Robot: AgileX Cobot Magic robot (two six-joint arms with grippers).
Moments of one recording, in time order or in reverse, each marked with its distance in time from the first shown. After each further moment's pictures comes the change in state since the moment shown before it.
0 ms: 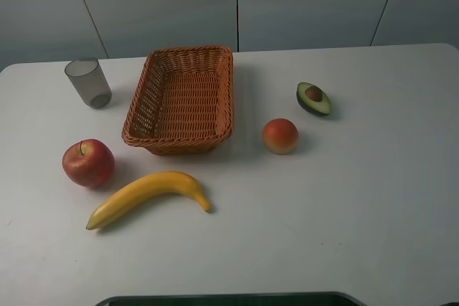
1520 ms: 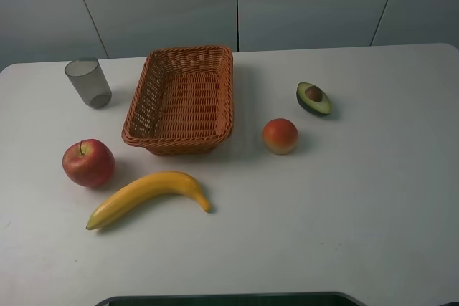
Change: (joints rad) left arm 0.000 0.000 0.000 -0.039 -0.015 0.181; right arm 0.000 0.000 0.000 0.000 0.000 0.002
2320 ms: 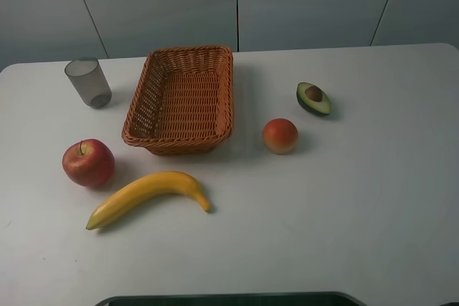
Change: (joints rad) left arm -0.012 0.478 -0.075 -0.307 -0.068 0.201; right arm 0.000 0.000 0.000 0.000 0.000 0.000
